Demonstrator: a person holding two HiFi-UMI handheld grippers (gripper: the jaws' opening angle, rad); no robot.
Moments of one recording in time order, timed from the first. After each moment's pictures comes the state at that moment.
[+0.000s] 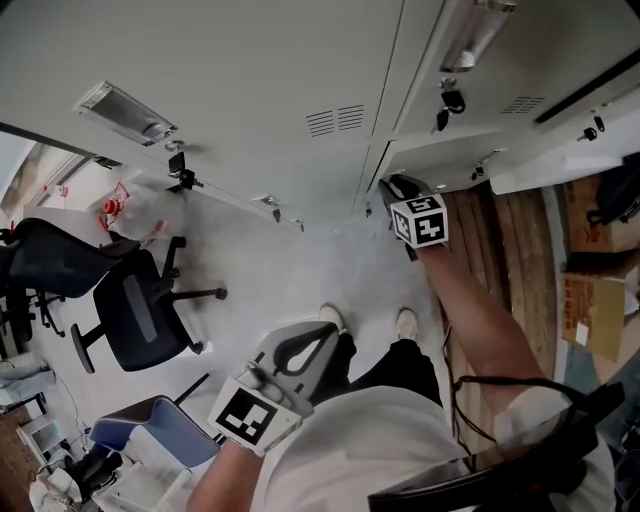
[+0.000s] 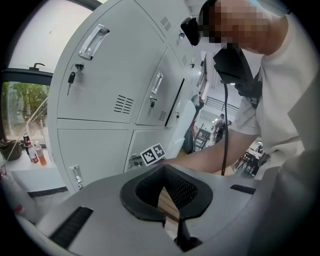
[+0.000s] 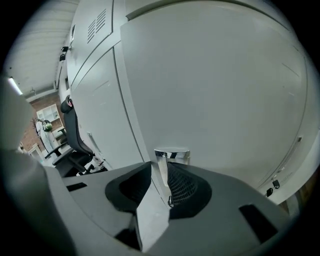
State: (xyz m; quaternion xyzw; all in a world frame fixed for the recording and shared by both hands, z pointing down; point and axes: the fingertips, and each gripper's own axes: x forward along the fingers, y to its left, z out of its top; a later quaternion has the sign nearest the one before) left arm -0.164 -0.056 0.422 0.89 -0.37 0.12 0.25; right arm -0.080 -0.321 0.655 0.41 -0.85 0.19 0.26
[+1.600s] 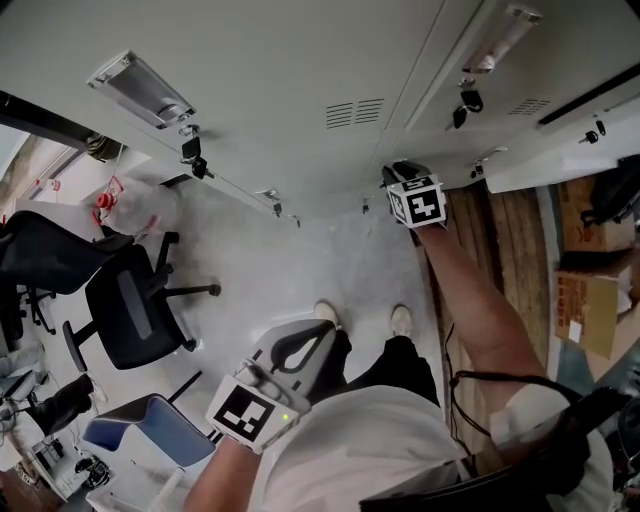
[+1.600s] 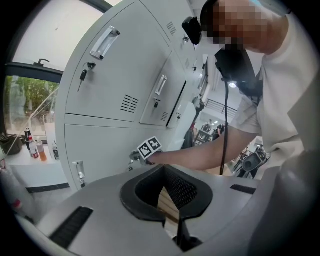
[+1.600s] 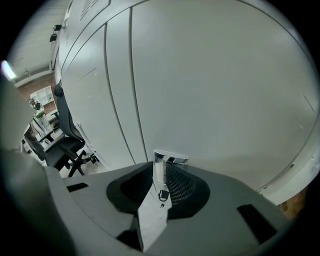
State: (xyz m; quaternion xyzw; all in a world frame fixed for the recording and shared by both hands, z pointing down) left arm -0.185 -0.048 0.429 0.89 -0.37 0.11 0.26; right arm -0.084 -0.341 0.654 0.42 -0.82 0.16 0.35
